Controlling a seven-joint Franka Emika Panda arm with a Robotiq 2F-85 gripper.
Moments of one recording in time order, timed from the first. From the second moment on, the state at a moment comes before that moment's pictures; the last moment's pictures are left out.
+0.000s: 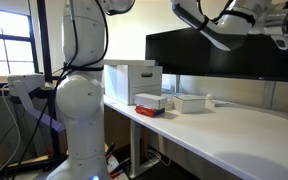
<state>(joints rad) -0.22 0.08 -0.27 -1.83 -1.36 1.87 -1.26</state>
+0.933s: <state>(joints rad) -0.24 0.01 -0.26 -2.11 -2.19 2.32 -0.90</state>
